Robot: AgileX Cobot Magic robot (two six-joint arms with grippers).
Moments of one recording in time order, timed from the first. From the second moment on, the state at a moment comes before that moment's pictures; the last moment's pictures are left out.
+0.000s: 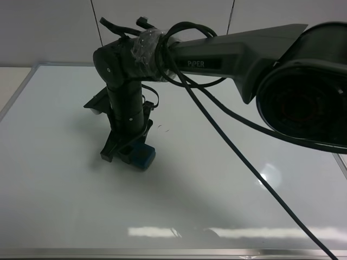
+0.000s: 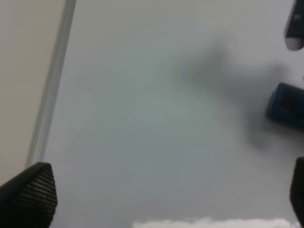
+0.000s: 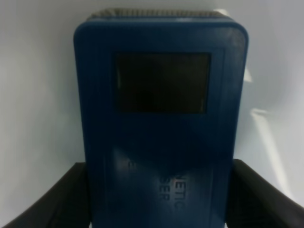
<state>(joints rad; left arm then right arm) 0.07 0.00 -0.50 -0.08 1.06 0.07 0.95 2.38 -1.91 0.05 1.12 -0.25</state>
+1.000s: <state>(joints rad) 0.07 0.00 -0.50 -0.08 1.06 0.07 0.61 2.38 -1.91 0.09 1.10 -0.26</state>
